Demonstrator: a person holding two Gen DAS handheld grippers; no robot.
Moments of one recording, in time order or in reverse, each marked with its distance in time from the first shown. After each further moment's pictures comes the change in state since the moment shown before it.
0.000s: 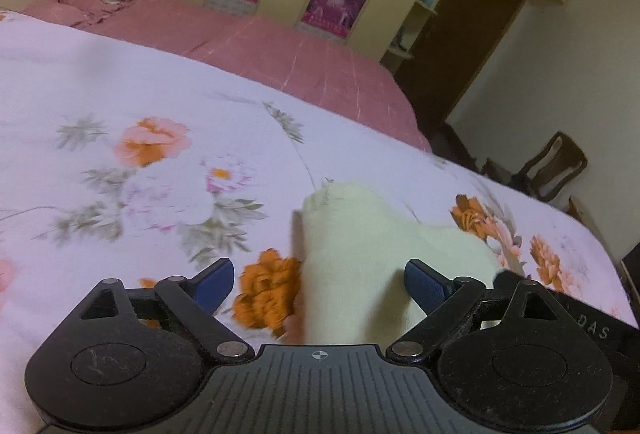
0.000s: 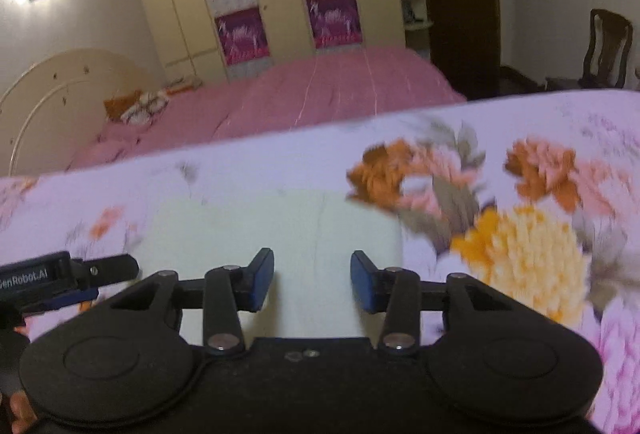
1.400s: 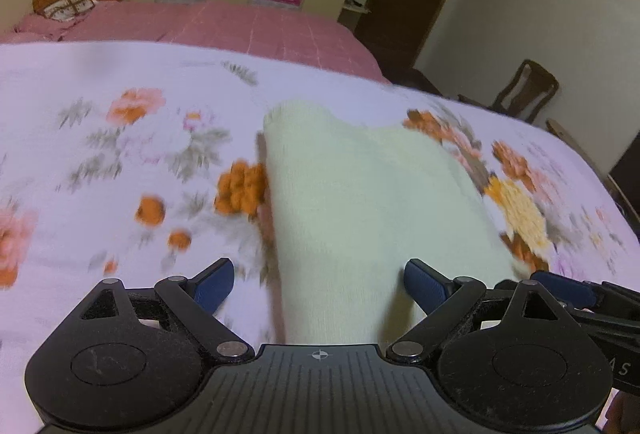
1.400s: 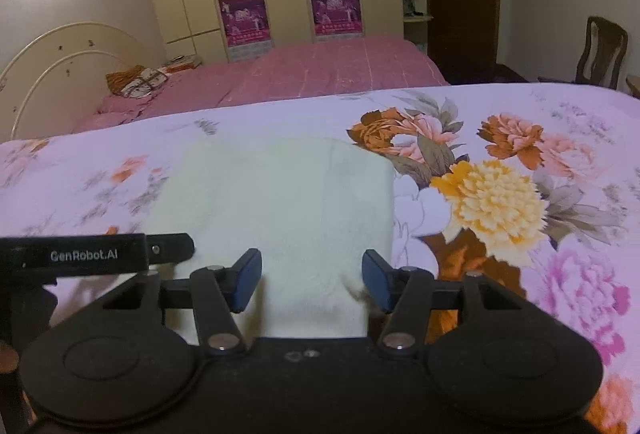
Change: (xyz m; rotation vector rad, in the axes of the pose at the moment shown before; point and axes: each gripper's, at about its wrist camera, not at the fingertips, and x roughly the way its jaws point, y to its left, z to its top) left arm -0.064 -0.011 -0.054 0.196 0.100 -0.051; right arm -0.077 0.023 -0.058 -0.088 0.057 -0.045
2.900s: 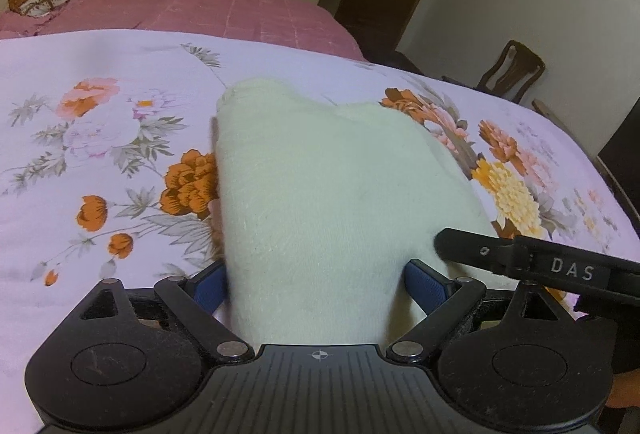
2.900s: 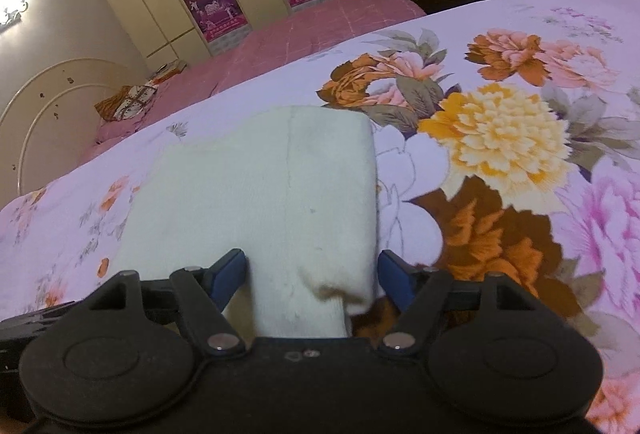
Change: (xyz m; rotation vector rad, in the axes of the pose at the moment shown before) left arm 0.032 -0.021 0.010 0.029 0.040 -0.048; right arm 0.058 -0.047 0.010 0.261 0.090 0.100
